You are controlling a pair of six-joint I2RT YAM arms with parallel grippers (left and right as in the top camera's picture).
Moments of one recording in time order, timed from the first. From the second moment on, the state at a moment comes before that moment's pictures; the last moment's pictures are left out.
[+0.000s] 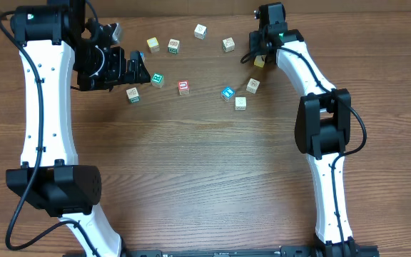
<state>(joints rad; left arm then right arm) 0.05 1.99 2.24 -1.67 0.38 0.02 0.19 2.62 2.28 -0.57 0.11 0.09</state>
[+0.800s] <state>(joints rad) 0.05 1.99 2.24 -1.67 0.38 0.02 0.18 2.16 2.28 -0.88 0.05 0.12</state>
